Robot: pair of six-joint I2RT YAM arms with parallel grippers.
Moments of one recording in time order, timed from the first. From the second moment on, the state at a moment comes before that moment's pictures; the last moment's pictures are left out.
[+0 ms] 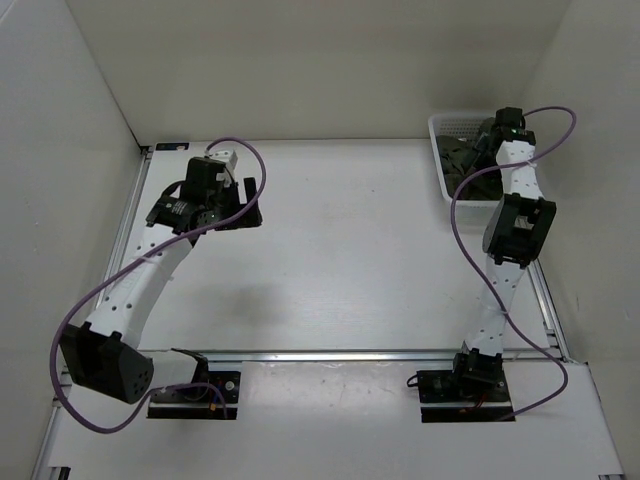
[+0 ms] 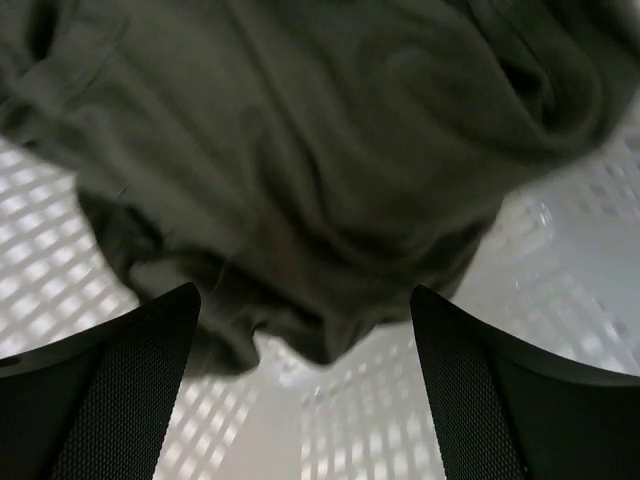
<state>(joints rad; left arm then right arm) -0.32 1.26 1.29 -0.78 -0.03 -0.31 -0.17 2.36 2.24 -0.89 0.13 0.41</state>
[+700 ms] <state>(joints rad) -0.32 1.35 1.40 -0.92 0.00 -0.38 -0.18 2.07 2.30 -0.85 -0.08 0.38</state>
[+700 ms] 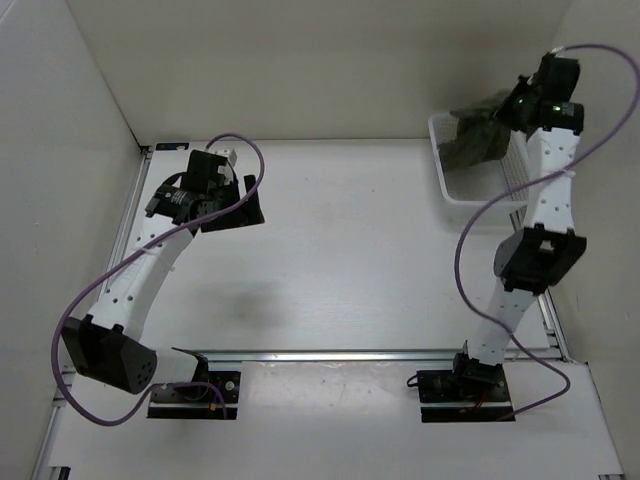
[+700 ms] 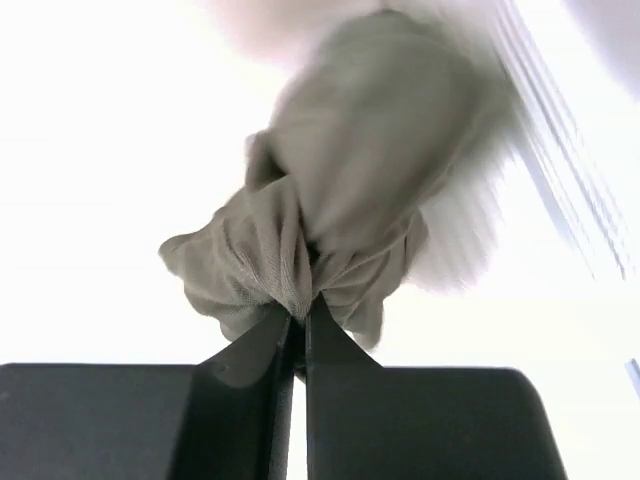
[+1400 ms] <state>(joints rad) -0.22 1.18 1.55 -1.05 -0.04 -0.41 0.41 1.52 1.72 -0.70 -0.22 0.39</state>
